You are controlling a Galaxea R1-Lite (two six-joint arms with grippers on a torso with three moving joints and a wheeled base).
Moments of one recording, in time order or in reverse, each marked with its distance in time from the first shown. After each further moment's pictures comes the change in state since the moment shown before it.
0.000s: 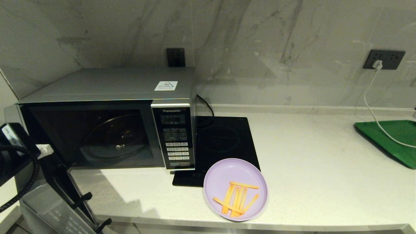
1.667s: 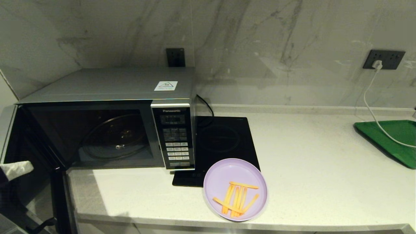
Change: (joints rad) left arm 0.103 -0.148 0.101 -0.016 -0.119 0.156; right arm 0.000 0.000 0.000 0.000 0.000 0.000
